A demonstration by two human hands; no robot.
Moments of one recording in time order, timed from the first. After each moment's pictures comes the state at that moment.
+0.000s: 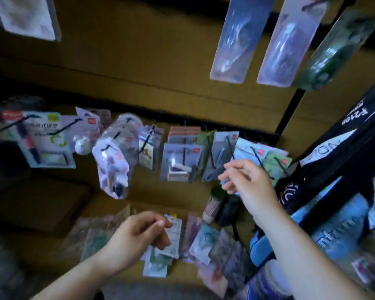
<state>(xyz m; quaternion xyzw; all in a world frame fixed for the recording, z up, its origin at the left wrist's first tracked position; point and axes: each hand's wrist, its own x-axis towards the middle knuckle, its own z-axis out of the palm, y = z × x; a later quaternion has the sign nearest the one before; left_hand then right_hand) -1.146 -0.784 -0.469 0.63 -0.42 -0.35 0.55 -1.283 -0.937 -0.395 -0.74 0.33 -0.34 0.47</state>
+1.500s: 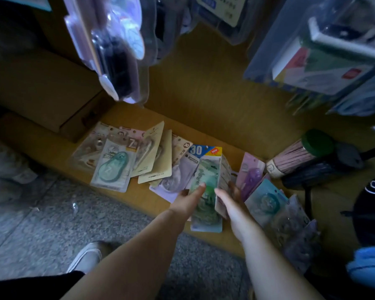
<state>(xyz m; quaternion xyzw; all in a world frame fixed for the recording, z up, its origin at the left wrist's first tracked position) -1.104 -0.923 -0.771 0.66 0.06 -0.55 0.51 -1.186 -1.012 -0.761 -0.57 0.51 -0.03 0.65</state>
